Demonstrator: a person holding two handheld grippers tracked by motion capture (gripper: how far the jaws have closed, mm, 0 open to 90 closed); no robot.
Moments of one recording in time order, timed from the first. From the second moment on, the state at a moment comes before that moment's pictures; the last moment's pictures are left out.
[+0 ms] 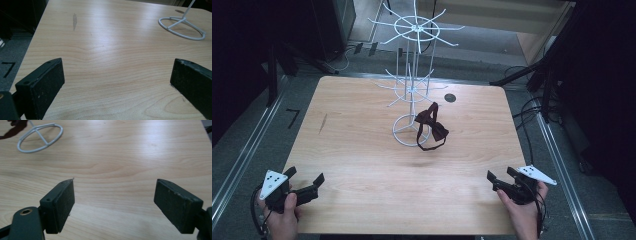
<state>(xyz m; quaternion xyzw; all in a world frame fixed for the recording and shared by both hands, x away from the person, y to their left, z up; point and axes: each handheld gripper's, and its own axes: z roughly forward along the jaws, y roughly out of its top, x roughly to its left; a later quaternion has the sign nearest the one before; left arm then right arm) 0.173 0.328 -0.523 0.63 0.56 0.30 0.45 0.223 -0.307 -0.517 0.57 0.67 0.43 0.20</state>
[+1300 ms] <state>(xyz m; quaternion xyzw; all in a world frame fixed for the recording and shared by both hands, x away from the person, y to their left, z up) 0.173 0.328 -0.523 0.63 0.56 0.30 0.45 0.184 -0.397 -0.553 0.65 0.59 0.42 0.23</state>
